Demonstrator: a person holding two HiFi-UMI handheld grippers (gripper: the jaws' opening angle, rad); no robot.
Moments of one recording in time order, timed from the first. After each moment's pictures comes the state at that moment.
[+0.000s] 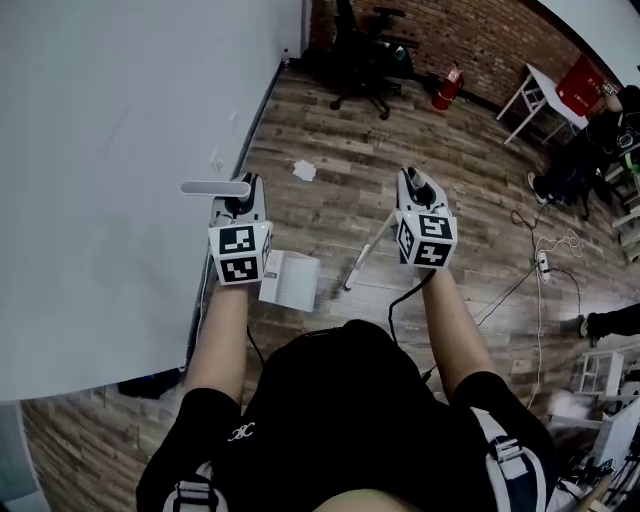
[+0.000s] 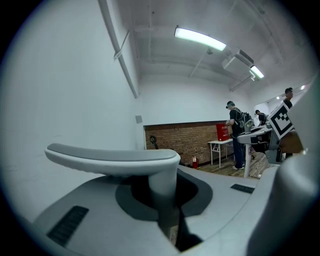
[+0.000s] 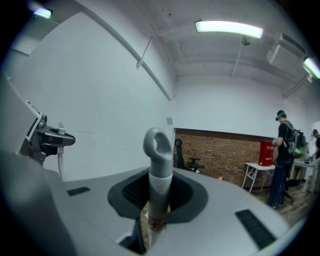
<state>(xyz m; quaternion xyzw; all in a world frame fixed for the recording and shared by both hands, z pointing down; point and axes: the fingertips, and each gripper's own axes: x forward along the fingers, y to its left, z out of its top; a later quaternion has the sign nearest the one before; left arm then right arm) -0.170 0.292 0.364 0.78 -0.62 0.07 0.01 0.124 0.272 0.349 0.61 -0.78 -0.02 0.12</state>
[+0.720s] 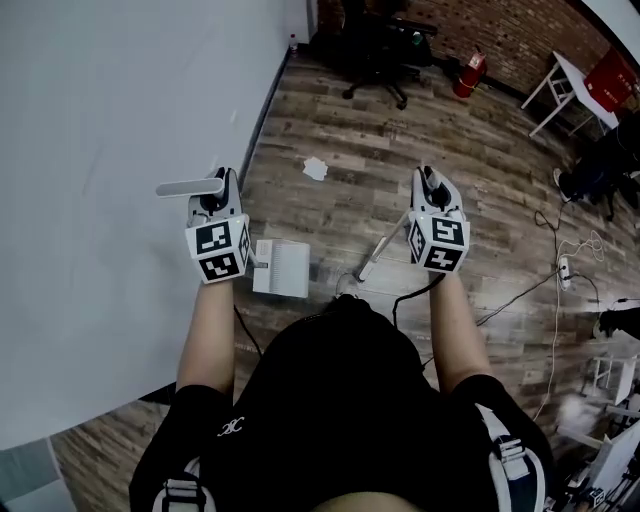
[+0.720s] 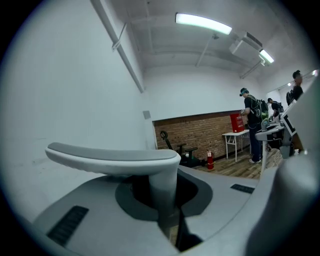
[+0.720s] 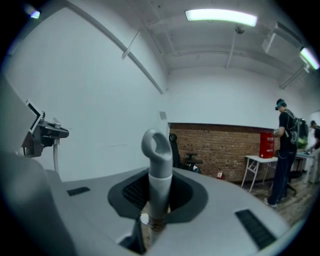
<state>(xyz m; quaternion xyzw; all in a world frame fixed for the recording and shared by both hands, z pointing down) -0.178 0.139 0.370 0.74 -0.66 0.10 0.01 0.190 0.124 0.383 0.63 -0.77 0.01 0.11</state>
